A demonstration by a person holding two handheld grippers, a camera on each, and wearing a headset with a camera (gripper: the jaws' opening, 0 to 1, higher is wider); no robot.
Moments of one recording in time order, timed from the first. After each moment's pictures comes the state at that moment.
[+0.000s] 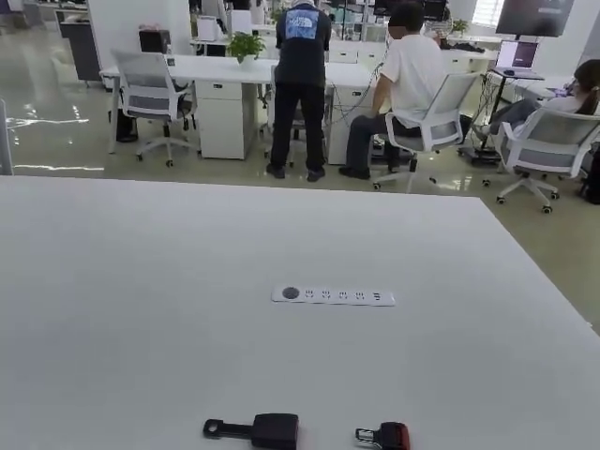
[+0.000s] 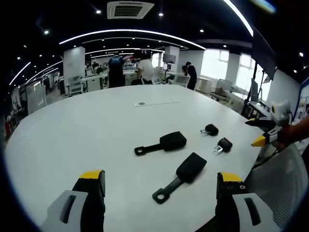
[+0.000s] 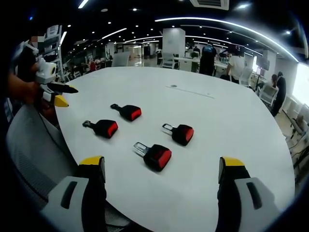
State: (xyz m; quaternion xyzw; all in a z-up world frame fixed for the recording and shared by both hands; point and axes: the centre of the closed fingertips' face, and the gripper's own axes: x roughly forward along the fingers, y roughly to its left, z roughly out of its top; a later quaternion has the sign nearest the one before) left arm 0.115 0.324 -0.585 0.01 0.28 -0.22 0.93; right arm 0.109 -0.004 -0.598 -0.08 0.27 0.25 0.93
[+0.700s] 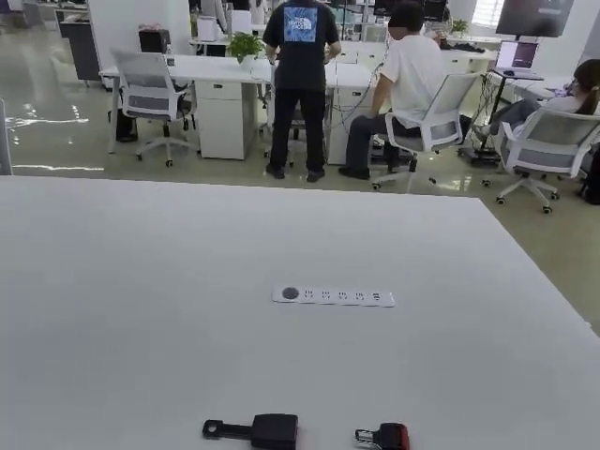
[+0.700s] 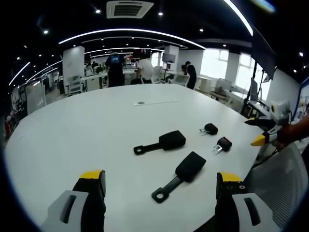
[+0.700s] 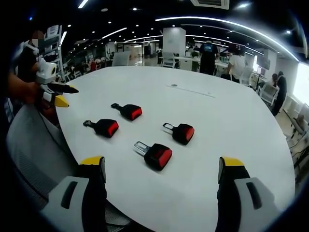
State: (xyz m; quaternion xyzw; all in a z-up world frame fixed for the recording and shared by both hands) left arm 0.113 0.319 -0.583 0.02 0.29 -0.22 0.93; right arm 0.108 -0.003 -0.599 -0.08 0.28 0.25 0.92
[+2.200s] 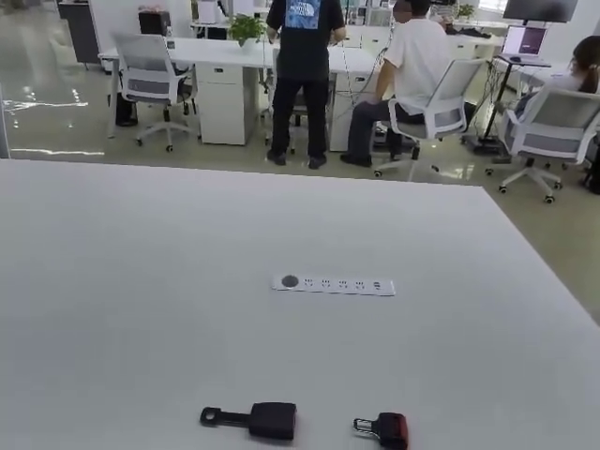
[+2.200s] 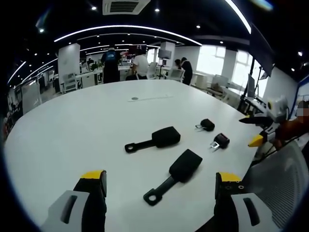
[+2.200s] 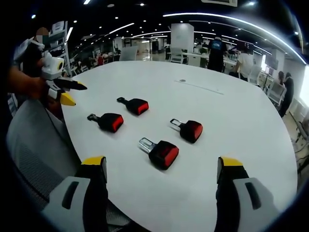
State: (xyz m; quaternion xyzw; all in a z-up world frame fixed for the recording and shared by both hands) left arm 0.118 0.301 -0.598 0.02 0.30 -0.25 0.92; right arm 0.111 0.008 -0.612 -0.09 0.30 0.28 0.91
